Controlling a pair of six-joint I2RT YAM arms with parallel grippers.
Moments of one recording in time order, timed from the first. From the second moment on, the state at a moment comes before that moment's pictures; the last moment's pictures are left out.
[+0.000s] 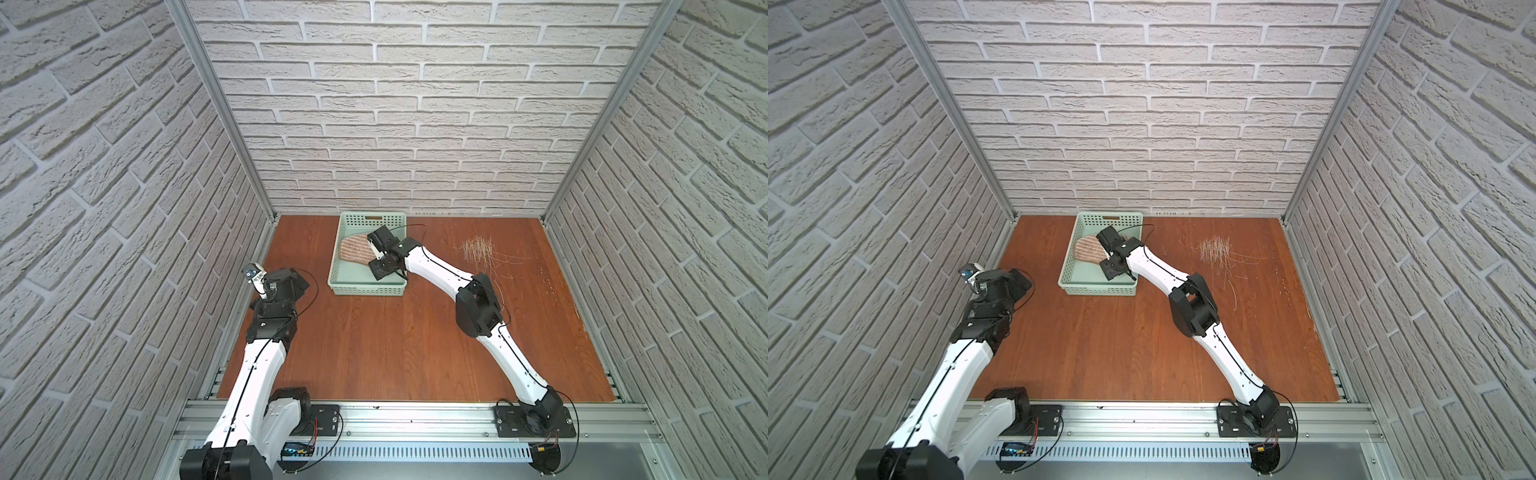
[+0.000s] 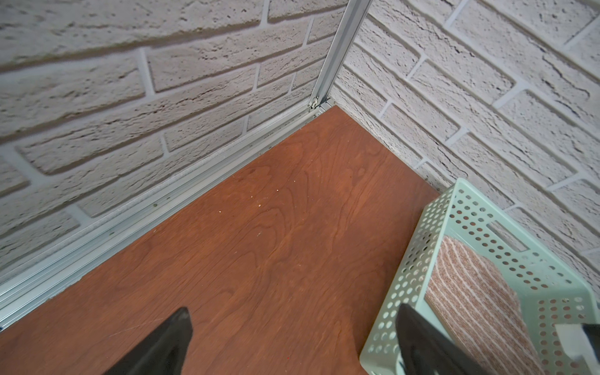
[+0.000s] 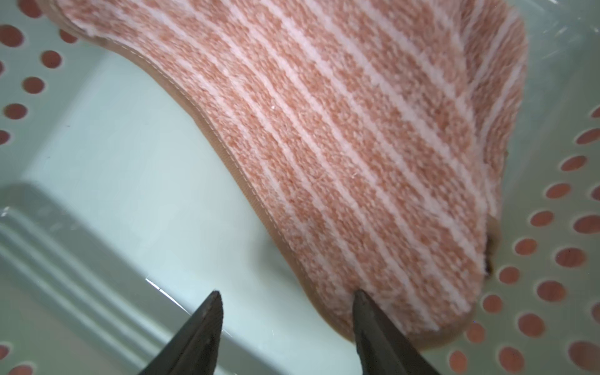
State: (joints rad) left arm 0.09 0.89 0.63 -0.29 -0.37 -0.59; right arm 0.76 2.61 2.42 -0.85 0.11 0.14
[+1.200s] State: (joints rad) left arm 0.09 0.85 0.79 -0.43 -0.21 -0.53; right arm 0.76 2.41 2.64 -0.86 0.05 0.05
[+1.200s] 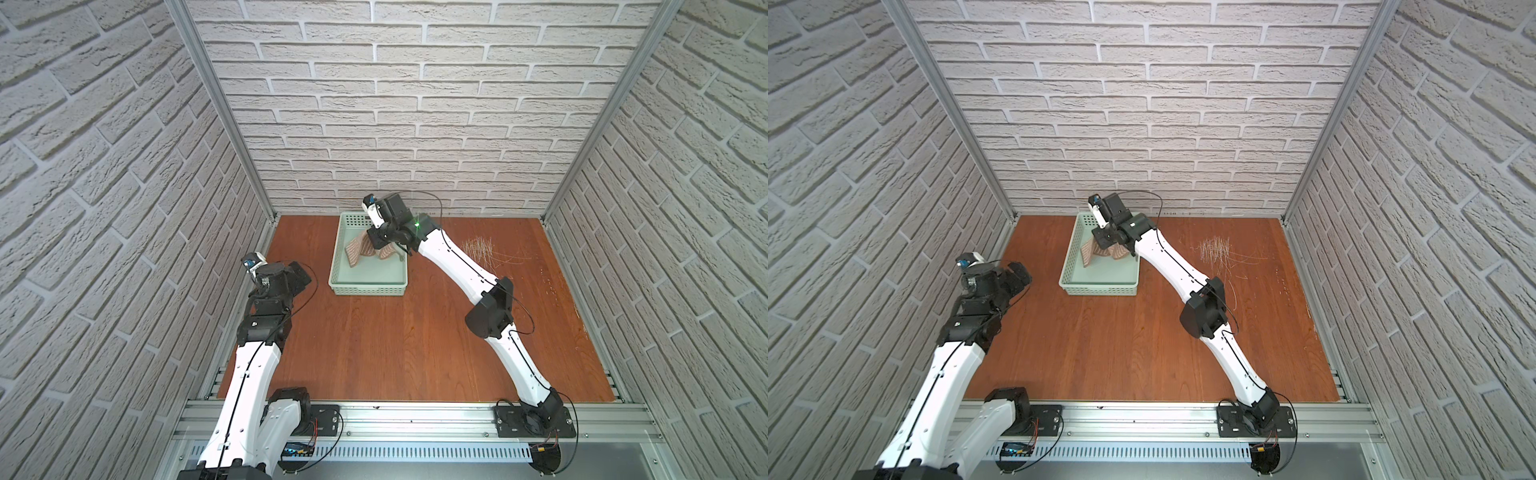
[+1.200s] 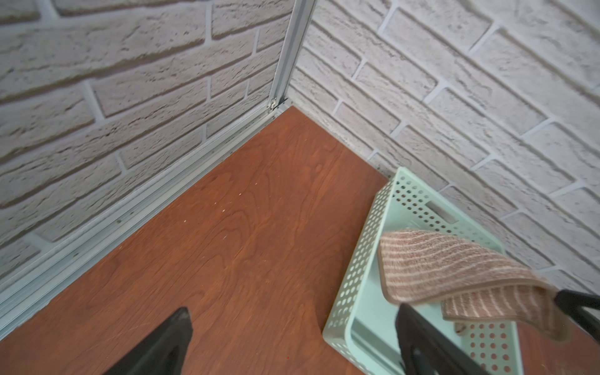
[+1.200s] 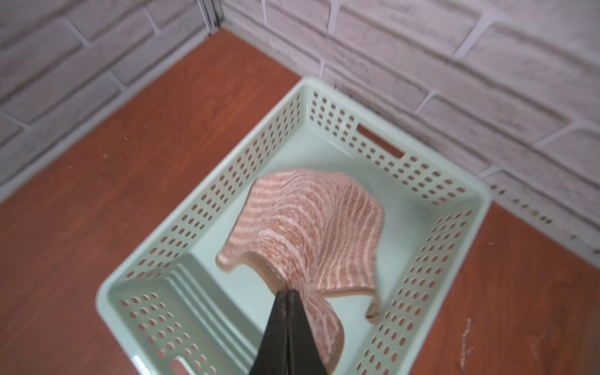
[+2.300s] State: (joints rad) left arm -0.67 1.00 1.01 -0.43 -0.11 -0.30; right arm 0.76 1.19 1.52 -1.04 0.26 0.37
